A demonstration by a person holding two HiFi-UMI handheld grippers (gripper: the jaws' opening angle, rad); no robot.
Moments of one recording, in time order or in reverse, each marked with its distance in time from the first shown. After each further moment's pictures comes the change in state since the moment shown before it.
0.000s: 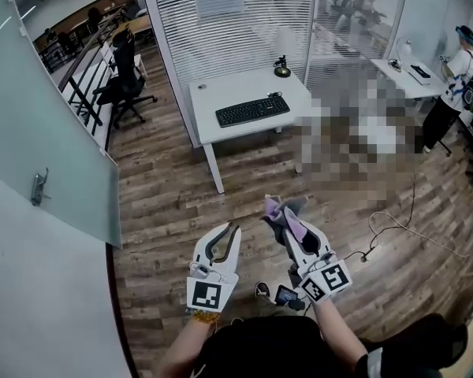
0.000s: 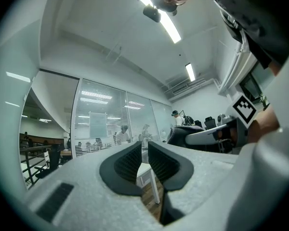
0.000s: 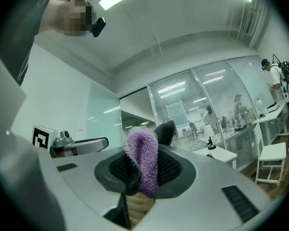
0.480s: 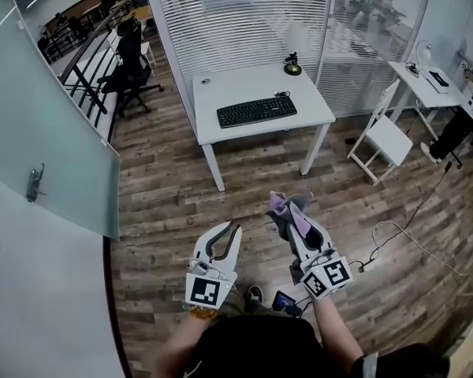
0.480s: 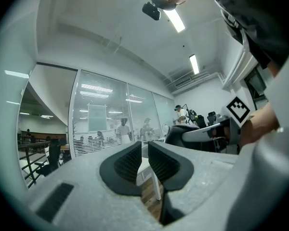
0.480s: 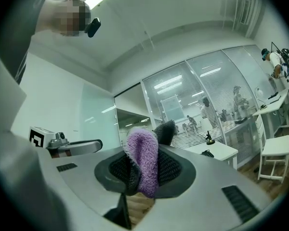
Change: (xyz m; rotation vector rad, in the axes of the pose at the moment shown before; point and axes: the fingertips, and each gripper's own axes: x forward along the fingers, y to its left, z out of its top) left arm 0.098 0.001 -0.032 -0.004 0.069 0.022; right arm 0.049 -0.111 -0.012 0.060 0.041 0.014
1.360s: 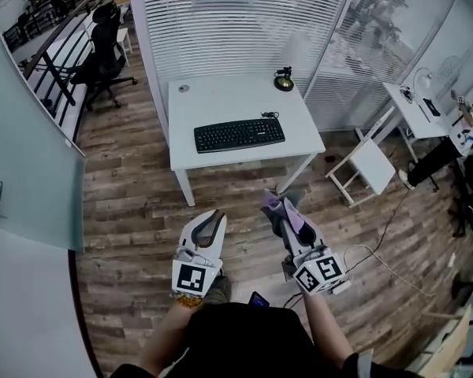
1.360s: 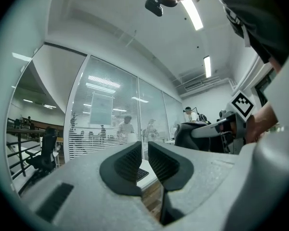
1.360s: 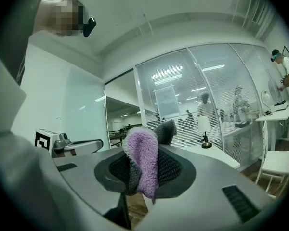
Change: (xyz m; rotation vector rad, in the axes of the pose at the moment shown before) left arm 0.200 0.138 -0.052 -0.116 -0.030 0.024; right arm 0.182 -0.142 0.011 -0.064 0.109 -0.048
